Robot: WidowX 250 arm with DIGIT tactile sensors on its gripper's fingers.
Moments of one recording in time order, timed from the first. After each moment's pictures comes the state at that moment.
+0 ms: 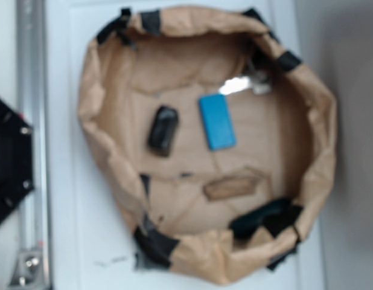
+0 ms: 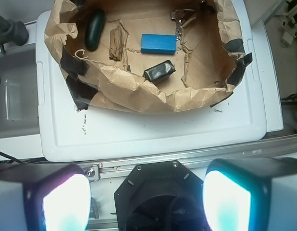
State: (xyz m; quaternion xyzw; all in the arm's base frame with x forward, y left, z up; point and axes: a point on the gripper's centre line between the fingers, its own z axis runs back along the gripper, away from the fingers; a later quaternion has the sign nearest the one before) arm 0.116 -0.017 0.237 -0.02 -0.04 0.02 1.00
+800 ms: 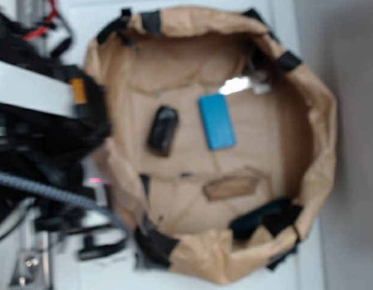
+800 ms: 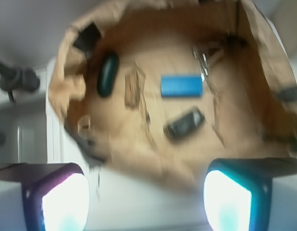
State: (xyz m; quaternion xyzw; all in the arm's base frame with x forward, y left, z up) arm 0.197 -0.026 0.185 -0.07 -0.13 0.05 0.99
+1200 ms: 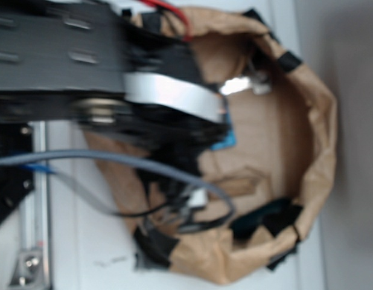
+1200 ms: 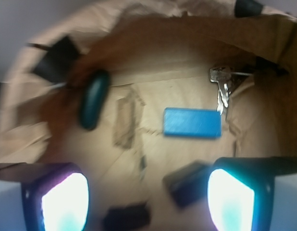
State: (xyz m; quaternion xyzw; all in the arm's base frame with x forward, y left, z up) arm 0.260 -0.020 0.126 -0.04 -0.10 0.00 0.99
